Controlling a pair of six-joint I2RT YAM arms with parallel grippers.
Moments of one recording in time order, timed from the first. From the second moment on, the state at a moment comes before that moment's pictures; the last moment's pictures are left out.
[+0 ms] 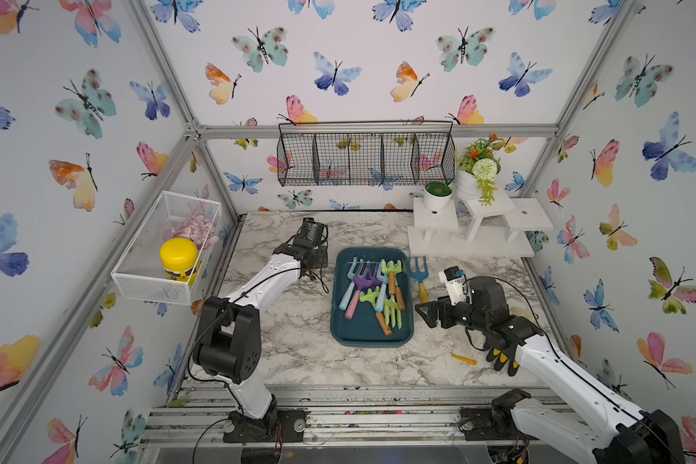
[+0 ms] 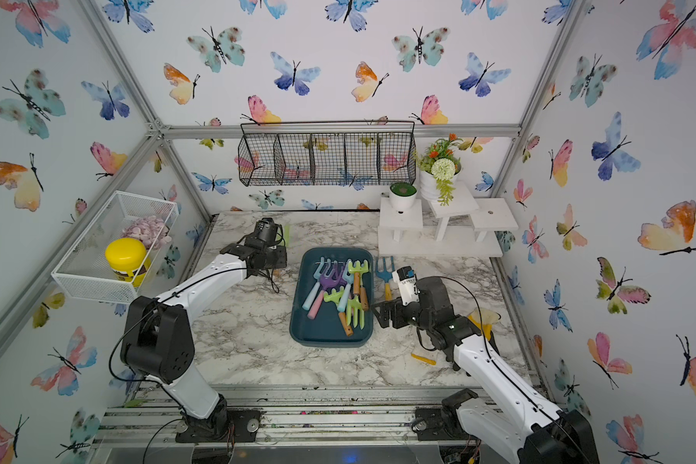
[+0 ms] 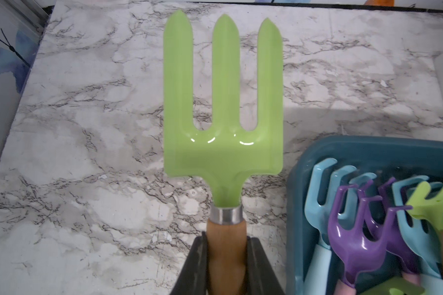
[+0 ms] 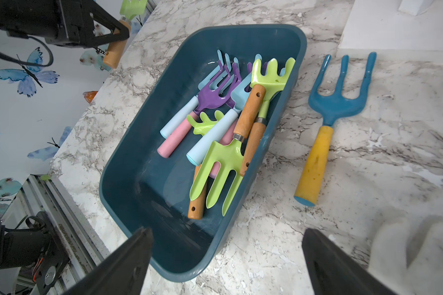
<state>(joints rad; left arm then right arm) -0.33 1.73 1.36 -0.50 -0.22 -0.27 0.44 0.99 0.62 -0.27 -0.33 0.23</state>
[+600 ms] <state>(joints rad) -0.31 2.13 1.66 -0.47 -0.13 -0.21 0.44 0.96 0.58 -0.24 -0.35 0.23</state>
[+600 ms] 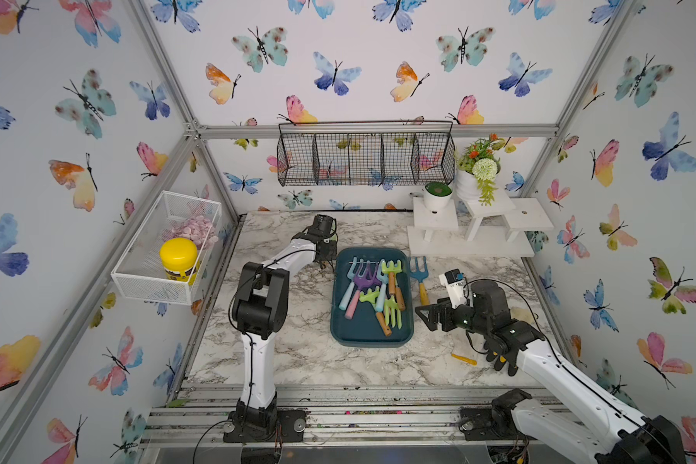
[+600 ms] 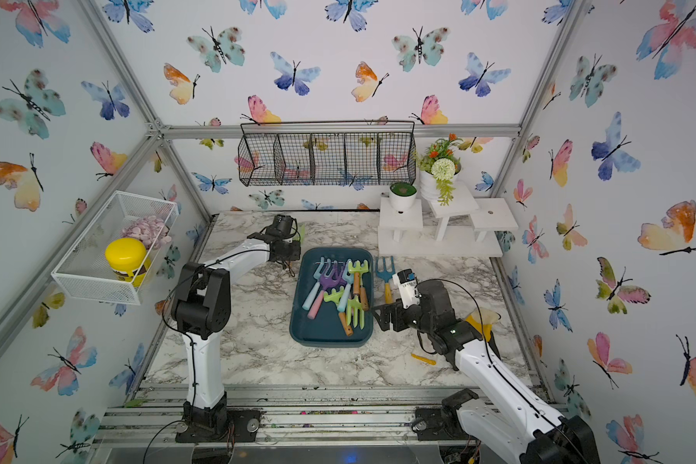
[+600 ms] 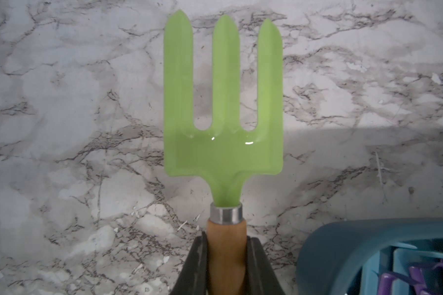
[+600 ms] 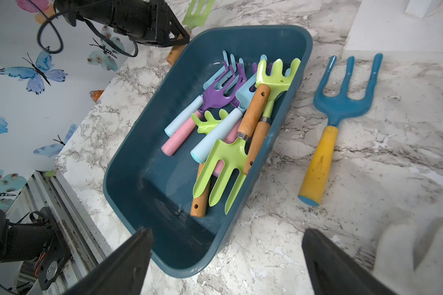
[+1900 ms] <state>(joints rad) -0.28 2.29 1.77 -0.43 -0.03 -0.21 0.44 0.94 0.58 -0.23 -0.35 0.23</state>
